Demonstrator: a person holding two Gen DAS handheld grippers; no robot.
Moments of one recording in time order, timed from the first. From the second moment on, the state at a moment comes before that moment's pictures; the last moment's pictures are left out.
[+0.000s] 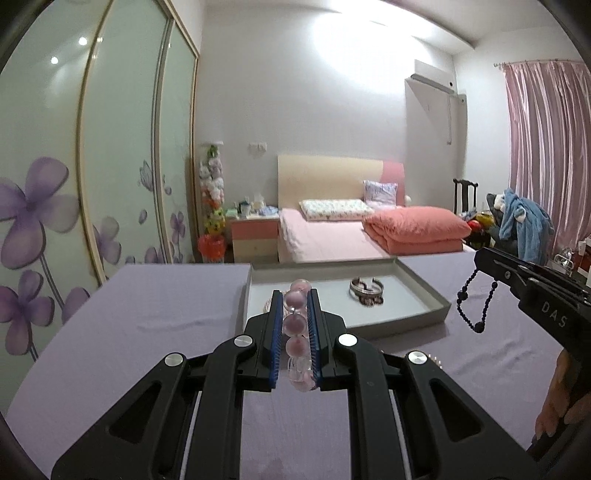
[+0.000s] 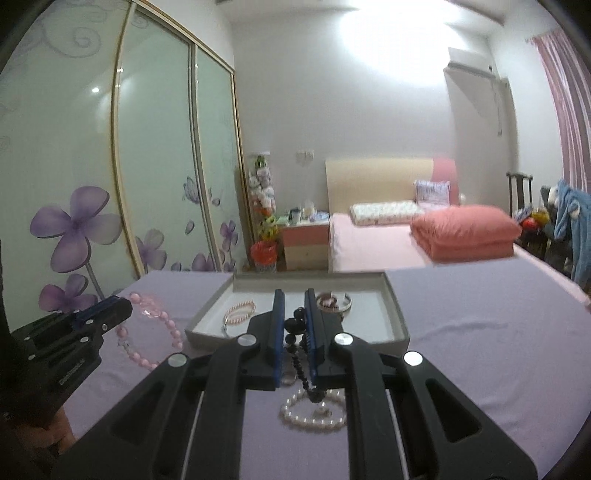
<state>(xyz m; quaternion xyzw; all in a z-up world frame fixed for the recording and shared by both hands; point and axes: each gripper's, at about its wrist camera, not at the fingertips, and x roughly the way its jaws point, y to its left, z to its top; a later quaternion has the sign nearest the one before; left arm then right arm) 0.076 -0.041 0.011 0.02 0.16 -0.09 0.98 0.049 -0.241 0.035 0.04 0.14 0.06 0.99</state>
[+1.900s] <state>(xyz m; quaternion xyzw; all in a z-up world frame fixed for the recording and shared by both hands) 0.193 -0.071 0.003 0.00 0.17 -0.09 0.98 0.219 -0.252 0.009 0.07 0.17 0.02 0.98</state>
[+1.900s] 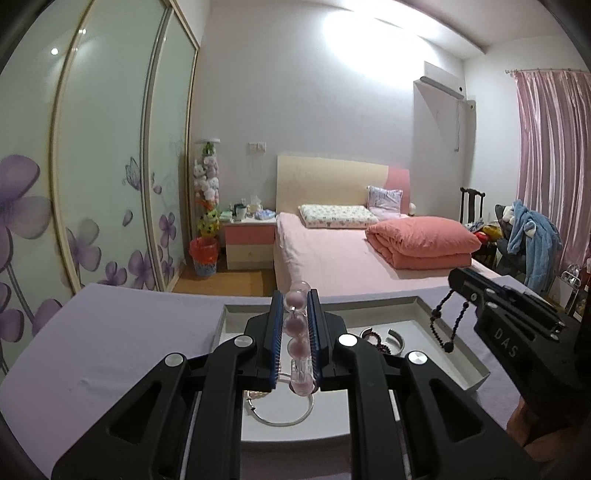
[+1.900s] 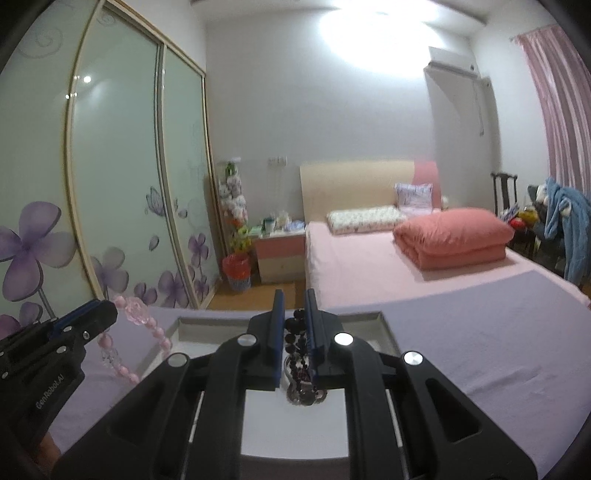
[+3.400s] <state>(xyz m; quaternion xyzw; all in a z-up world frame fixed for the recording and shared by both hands) 0.146 -0.016 -0.023 0.00 0.27 -0.10 0.96 0.141 -0.275 -0.068 0.04 0.40 0.11 0.91</state>
